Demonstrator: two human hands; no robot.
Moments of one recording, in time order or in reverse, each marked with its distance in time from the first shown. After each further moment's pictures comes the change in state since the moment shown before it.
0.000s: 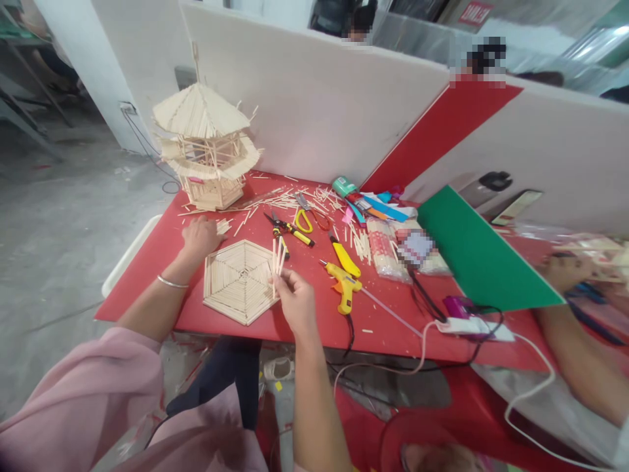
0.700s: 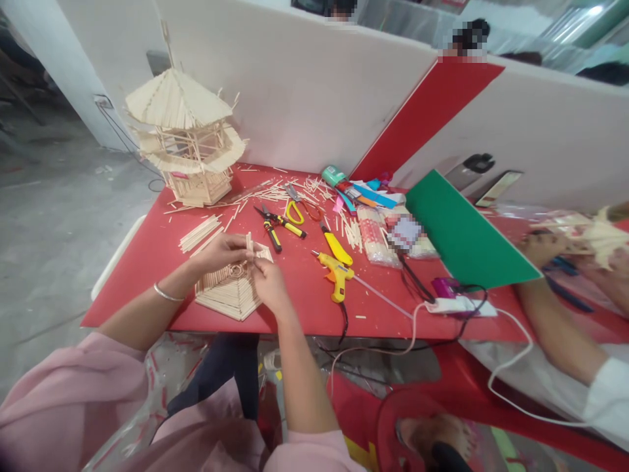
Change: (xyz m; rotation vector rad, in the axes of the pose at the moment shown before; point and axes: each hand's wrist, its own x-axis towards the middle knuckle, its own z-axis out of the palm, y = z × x) left_hand -0.045 0.048 0.003 -1.224 -0.572 0.493; right_hand 0.023 -0.004 0.034 -0.195 -0.167 -0.122
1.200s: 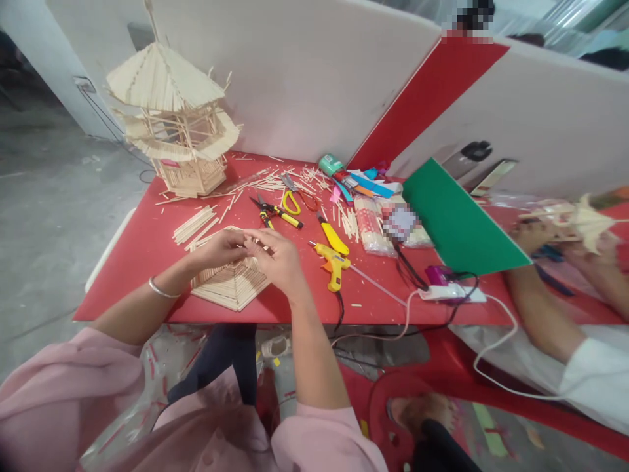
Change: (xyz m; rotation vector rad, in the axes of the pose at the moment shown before) left_hand 0.001 -0.001 0.007 0.167 -0.041 0.067; right_hand 0.004 -0.045 -0.035 -0.084 -0.004 -0.249
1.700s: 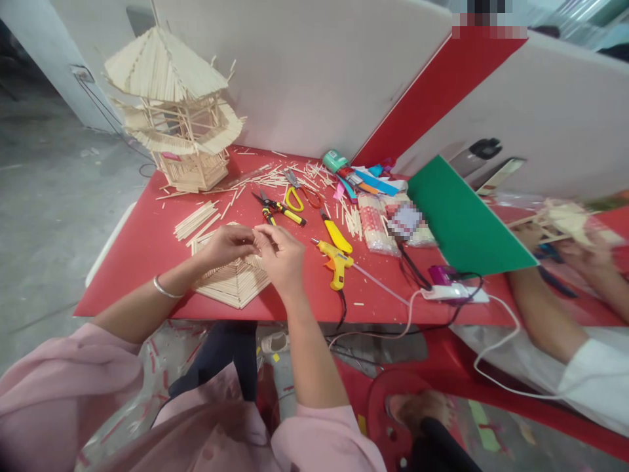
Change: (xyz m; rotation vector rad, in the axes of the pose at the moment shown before) left_hand -0.002 -0.003 0.009 0.102 0.110 0.139; right_hand -0.004 0.005 0.012 -0.079 0.275 0.010
